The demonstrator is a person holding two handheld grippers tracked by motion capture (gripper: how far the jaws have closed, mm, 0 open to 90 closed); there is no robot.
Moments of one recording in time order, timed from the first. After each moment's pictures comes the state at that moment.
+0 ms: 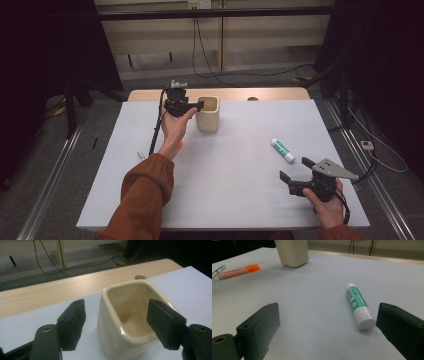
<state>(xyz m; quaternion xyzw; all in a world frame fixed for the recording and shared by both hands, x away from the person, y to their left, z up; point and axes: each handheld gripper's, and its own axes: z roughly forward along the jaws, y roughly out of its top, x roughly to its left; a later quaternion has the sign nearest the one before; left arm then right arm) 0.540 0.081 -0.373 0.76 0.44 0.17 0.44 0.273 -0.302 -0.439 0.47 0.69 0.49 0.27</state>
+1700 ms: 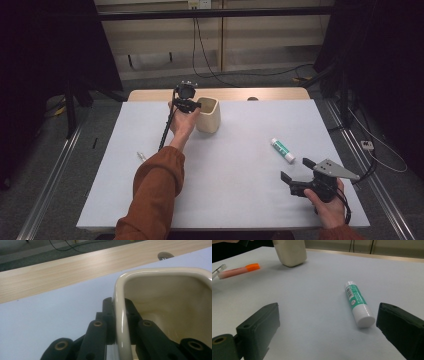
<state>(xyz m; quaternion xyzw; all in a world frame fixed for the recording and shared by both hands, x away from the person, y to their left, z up) 0.565 0.060 -0.392 0.78 0.49 0.17 0.35 0.273 -0.305 -0.440 0.47 0.69 0.49 0.27</state>
